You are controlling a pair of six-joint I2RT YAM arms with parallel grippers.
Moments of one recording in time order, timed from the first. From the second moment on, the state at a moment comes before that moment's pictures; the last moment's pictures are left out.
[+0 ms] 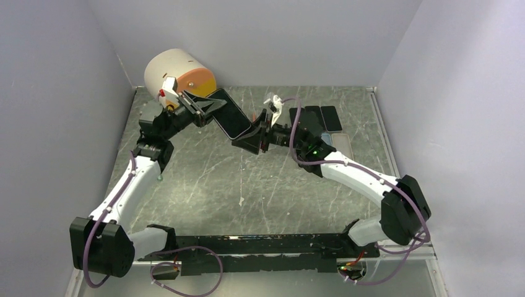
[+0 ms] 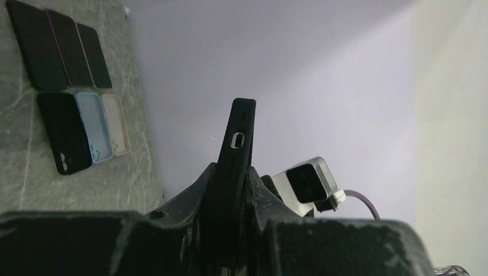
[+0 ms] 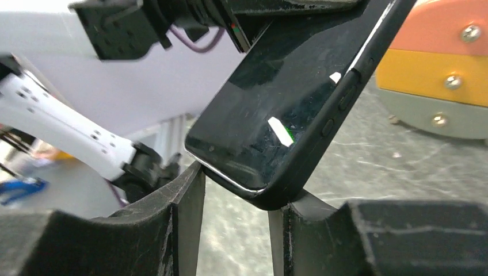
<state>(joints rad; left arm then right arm) -0.20 1.16 0.91 0.35 0.60 -1.43 0.71 1.42 0.97 0.61 -0.68 0.44</state>
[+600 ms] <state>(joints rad) -0.16 1.19 0.94 0.18 0.69 -1.34 0.70 1.36 0.97 0.29 -0.63 -0.01</state>
